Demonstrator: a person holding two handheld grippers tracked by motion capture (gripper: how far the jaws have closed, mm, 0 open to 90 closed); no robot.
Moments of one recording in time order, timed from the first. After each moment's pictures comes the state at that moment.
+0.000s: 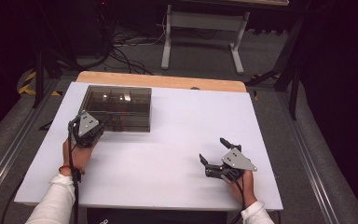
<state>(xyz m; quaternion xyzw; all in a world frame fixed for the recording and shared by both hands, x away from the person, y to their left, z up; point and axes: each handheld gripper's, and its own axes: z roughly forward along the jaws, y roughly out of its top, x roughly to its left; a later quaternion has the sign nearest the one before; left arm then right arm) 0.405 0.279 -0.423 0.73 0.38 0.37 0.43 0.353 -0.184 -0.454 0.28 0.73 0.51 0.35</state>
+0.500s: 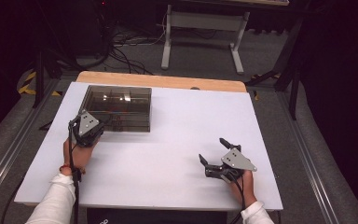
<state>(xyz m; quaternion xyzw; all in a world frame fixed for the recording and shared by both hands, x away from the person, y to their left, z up) 0.406 0.279 -0.423 0.73 0.38 0.37 0.43 0.353 -0.183 -0.454 0.28 0.73 0.51 0.35</state>
